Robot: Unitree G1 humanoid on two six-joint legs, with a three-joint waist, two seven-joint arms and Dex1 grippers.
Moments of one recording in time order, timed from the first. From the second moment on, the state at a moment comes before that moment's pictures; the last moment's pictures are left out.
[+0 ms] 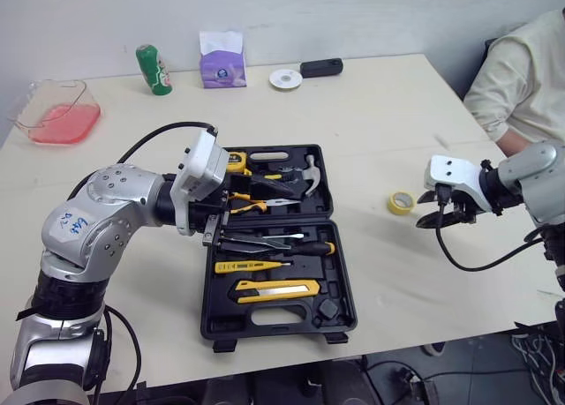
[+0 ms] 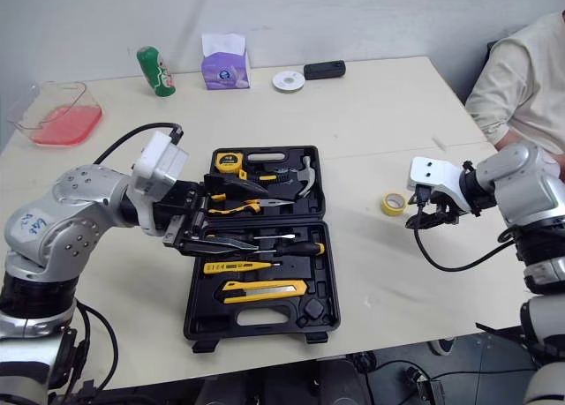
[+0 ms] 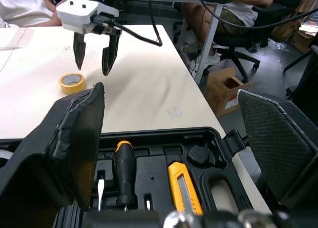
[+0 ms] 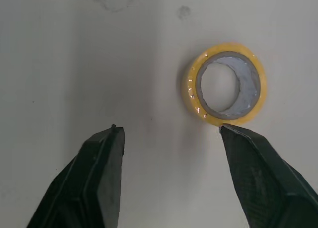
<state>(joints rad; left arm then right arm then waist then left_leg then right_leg) -0.63 0.71 -0.01 -0.35 -0.74 0.71 -1.11 -0.93 -0.95 0.39 0.56 -0.11 0.22 1.43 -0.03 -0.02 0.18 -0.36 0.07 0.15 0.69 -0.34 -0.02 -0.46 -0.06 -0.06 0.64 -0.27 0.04</state>
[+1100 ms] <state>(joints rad) -0.56 0.71 -0.04 -0.38 -0.70 0.67 -1.09 -0.86 -0.87 0.28 0.31 -0.08 0.26 1.49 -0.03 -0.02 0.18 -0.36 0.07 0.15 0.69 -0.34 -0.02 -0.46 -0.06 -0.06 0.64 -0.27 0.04</state>
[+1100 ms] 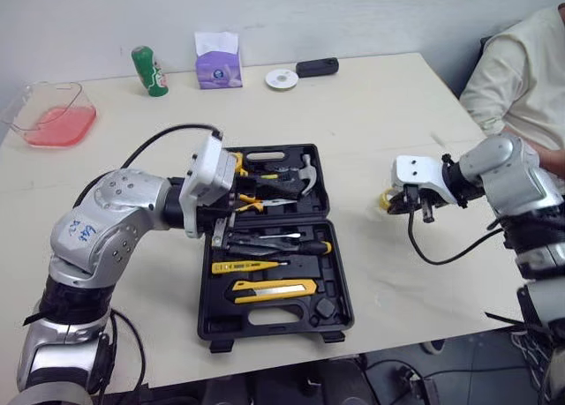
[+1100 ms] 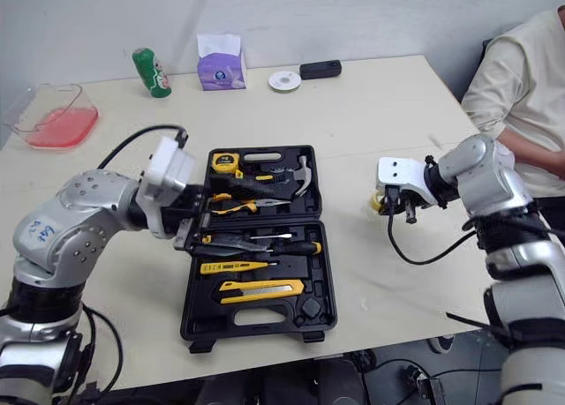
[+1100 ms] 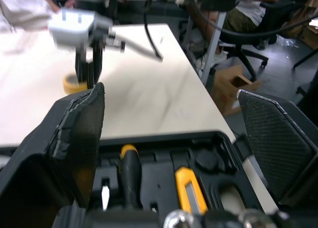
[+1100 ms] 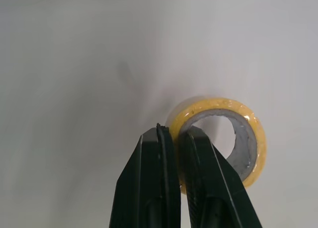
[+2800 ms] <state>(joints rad) -0.39 0.80 -0.16 -0.47 -0.59 0.58 -1.23 -0.22 -0.74 0.20 -0.45 0.40 0.39 1.27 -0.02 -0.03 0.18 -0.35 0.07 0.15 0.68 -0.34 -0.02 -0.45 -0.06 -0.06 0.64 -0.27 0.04</state>
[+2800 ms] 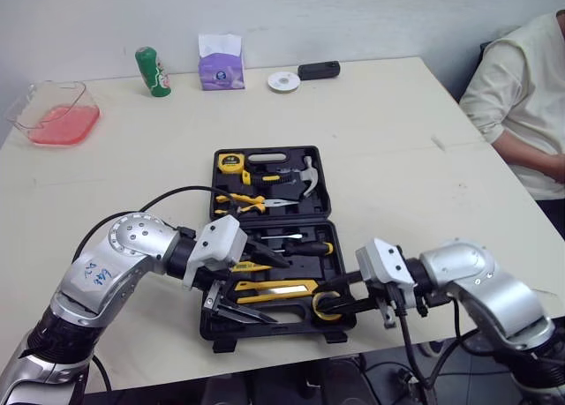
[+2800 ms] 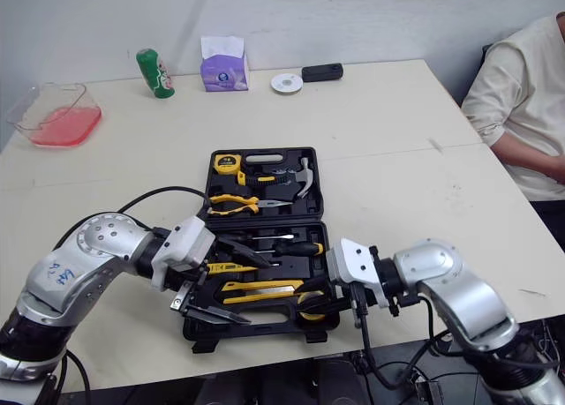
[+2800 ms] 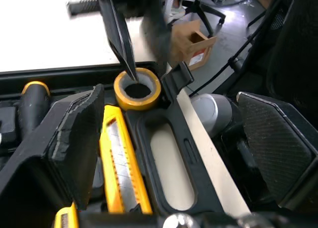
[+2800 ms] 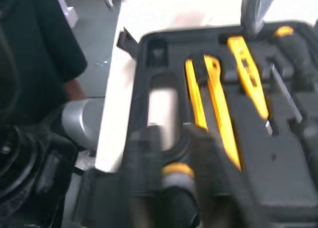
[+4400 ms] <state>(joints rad) -0.35 0.75 0.03 0.16 -0.30 0.36 -0.96 -0.53 -0.68 0.25 0.05 0.13 0.38 0.94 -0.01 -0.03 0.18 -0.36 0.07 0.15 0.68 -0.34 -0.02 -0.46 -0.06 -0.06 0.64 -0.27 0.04</state>
